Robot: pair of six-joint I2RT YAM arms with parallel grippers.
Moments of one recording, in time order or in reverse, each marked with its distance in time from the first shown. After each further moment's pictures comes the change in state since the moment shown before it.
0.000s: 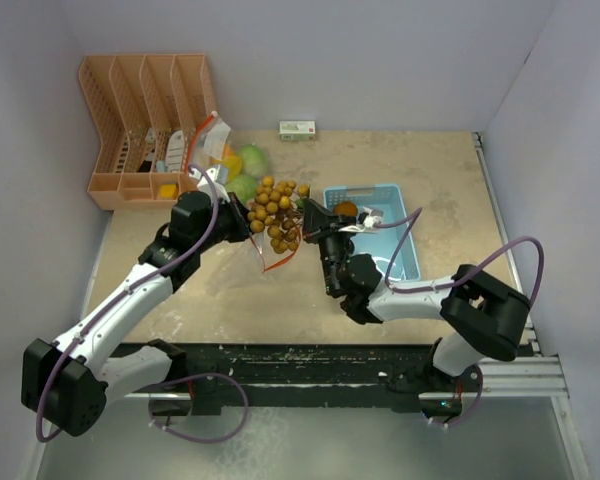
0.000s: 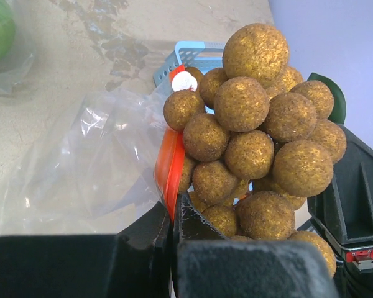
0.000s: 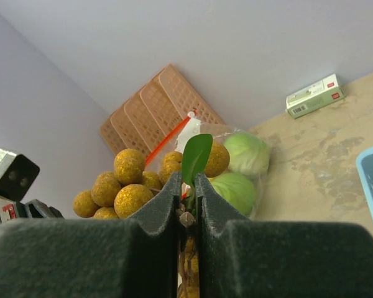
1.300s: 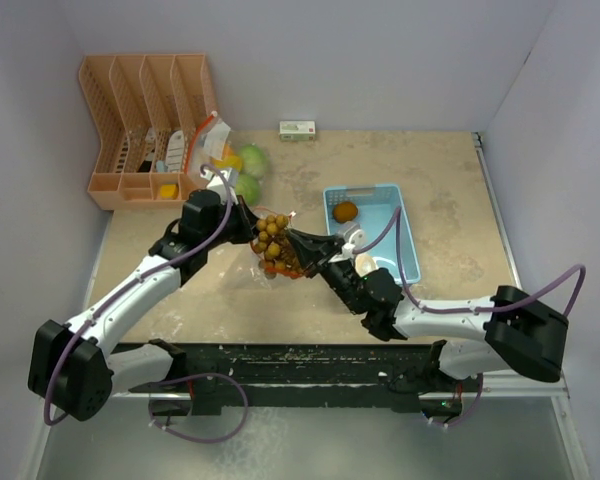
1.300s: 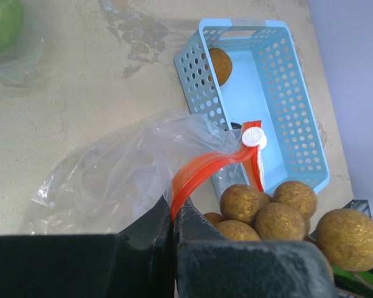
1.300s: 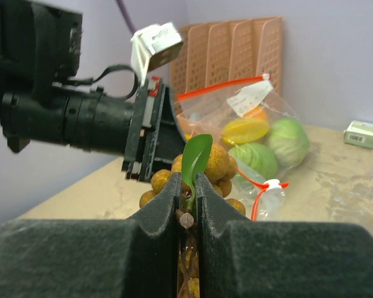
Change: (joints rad) left arm -0.001 0.085 0.000 0.000 -0.006 0.071; right arm 0.073 -0.238 -0.150 -0.154 -0.455 -0.384
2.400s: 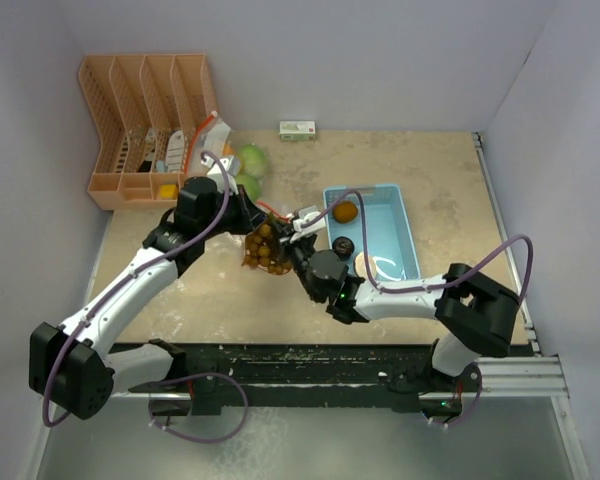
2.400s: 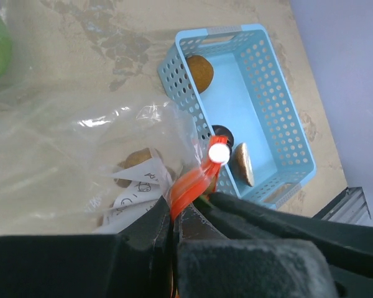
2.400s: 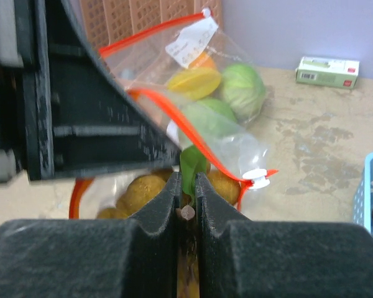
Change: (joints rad) left arm 0.008 0.001 0.095 -0.080 0.059 0.057; right arm 0.009 0.290 0.311 -0.267 0.286 0.028
